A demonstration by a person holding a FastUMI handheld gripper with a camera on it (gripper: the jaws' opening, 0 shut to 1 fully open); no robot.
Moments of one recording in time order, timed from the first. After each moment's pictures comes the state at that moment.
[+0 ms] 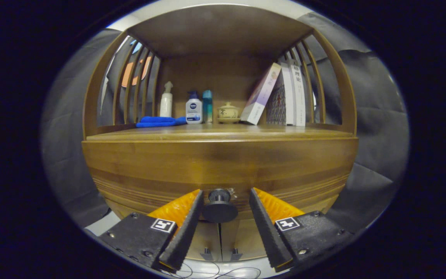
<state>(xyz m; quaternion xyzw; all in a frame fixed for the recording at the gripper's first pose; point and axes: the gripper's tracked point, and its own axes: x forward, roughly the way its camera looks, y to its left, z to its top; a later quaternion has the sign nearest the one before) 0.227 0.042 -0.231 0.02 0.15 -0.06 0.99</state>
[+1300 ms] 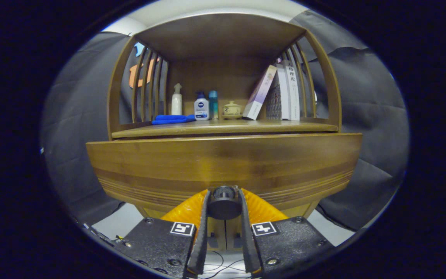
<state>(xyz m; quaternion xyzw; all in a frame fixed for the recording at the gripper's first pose) 0.144 0.049 -0.222 0.02 0.15 -0.03 0.99</state>
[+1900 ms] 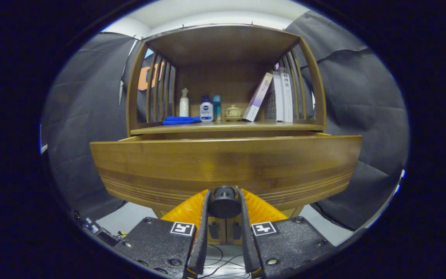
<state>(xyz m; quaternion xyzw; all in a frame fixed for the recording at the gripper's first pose) 0.088 0.050 -0.218 0.01 0.15 -0.02 0.99</state>
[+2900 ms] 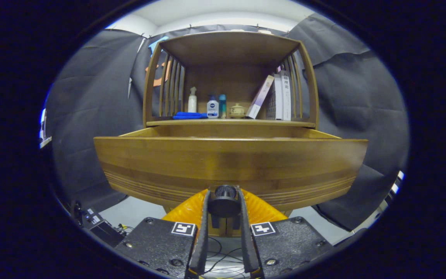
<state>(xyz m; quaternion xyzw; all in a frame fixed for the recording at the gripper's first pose) 0.026 0.057 -0.225 0.00 0.15 -0.01 0.99</state>
